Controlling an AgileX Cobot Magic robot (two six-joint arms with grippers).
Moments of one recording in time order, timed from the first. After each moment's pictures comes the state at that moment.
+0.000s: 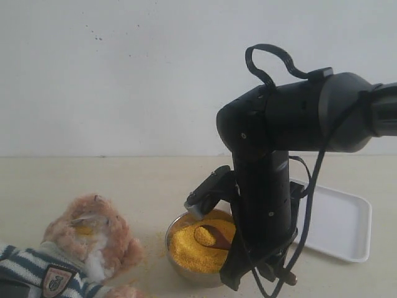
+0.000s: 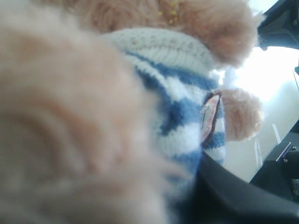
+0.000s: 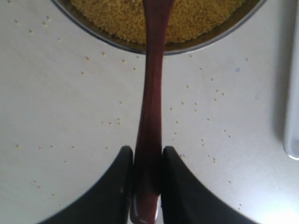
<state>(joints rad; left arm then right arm) 0.28 1.32 -0.46 -1.15 1.05 1.22 0.72 1.87 -1.39 -0.17 1.22 -0.13</state>
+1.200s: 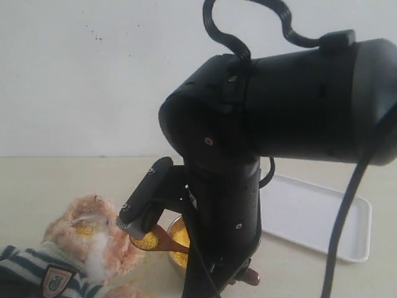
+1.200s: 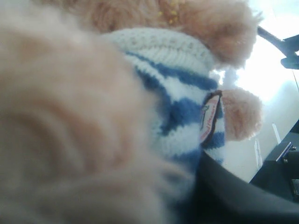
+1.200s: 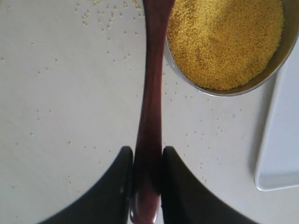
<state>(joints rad) 0.28 1.32 -0.46 -1.15 1.05 1.22 0.98 1.73 -1.39 -0.27 1.22 -0.11</state>
